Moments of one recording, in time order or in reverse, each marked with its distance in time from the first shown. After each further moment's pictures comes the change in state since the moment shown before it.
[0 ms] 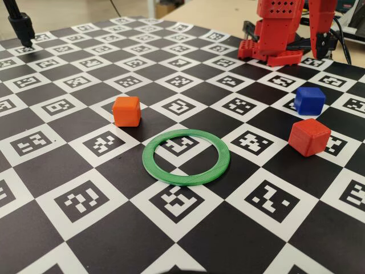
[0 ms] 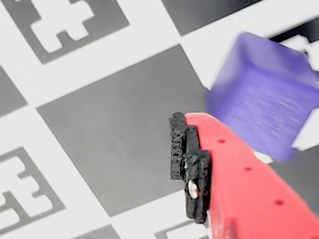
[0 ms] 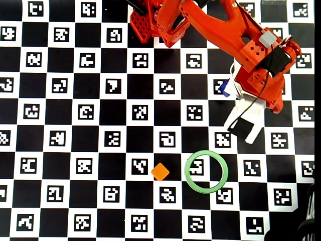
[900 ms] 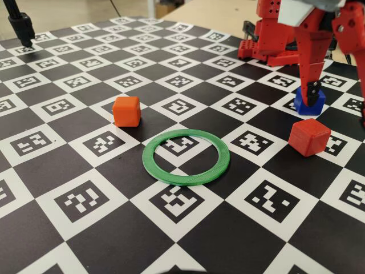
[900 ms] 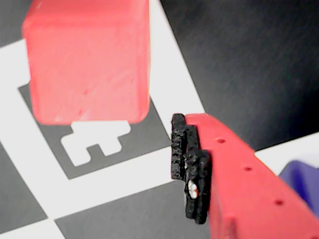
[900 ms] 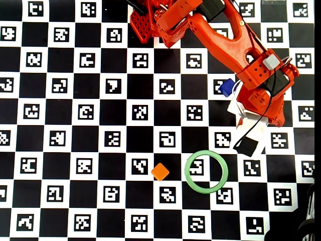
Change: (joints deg) arm 2.9 -8.0 3.3 -12.3 -5.8
